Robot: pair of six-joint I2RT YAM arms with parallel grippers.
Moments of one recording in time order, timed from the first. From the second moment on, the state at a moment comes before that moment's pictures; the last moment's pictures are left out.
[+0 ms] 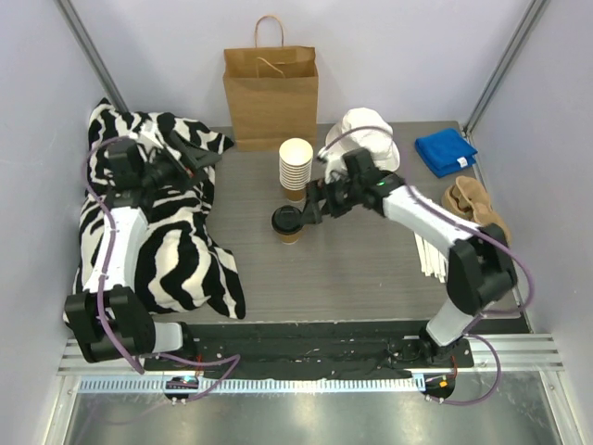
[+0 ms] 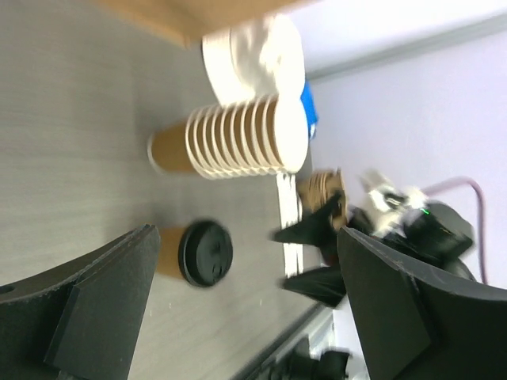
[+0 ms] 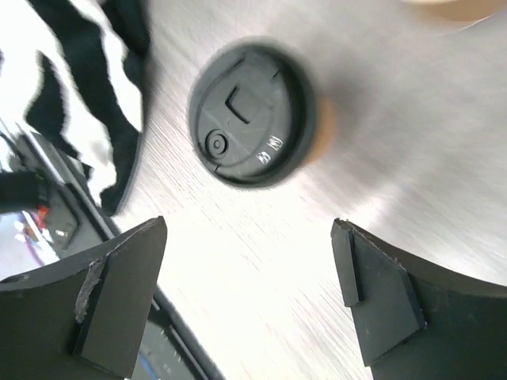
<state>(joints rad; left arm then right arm) 0.15 1.33 1.11 -0.18 0.76 -0.78 0.52 1.67 1.24 -0.36 -0.50 0.19</state>
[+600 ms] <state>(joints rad) 0.21 1.28 1.29 -0.36 0.82 -0.55 -0.34 1.51 1.66 -1.07 -0.43 -0.32</state>
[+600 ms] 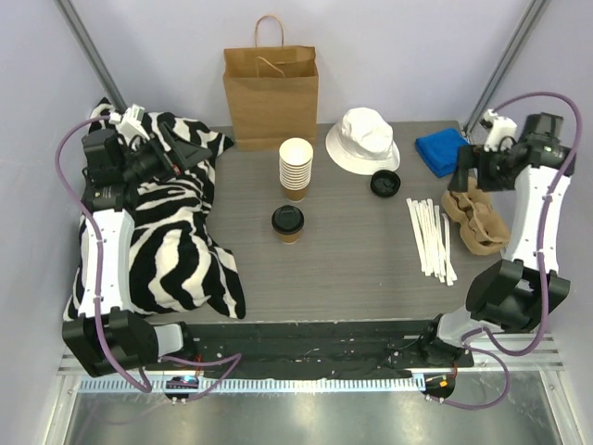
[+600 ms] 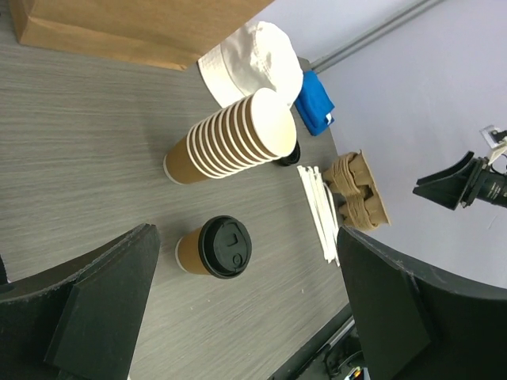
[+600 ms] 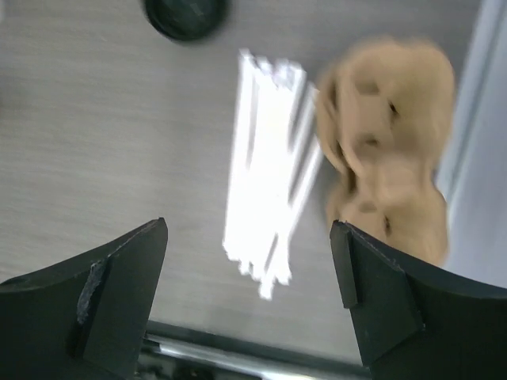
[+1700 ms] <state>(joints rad) 0.21 1.21 1.25 -0.37 0.88 -0.50 -0.49 1.71 1.51 -1.13 -0.14 -0.58</state>
